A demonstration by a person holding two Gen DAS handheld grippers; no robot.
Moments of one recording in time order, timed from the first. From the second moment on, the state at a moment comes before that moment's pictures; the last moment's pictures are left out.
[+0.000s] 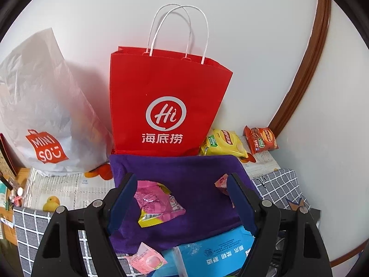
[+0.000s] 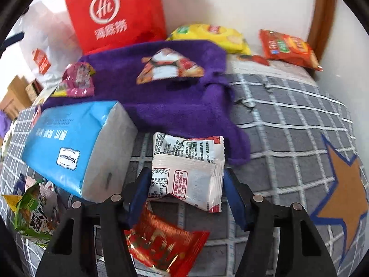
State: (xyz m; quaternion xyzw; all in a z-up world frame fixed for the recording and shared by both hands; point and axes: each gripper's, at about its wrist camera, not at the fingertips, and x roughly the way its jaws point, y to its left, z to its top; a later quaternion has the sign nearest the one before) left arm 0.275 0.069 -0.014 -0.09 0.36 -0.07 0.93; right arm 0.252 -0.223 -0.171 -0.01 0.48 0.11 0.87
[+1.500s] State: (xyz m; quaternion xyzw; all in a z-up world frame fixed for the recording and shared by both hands) left arm 0.218 0.078 -0.166 0.02 0.45 -0.06 0.89; right arm 0.204 -0.269 -0.179 0.08 0.43 0.09 0.89
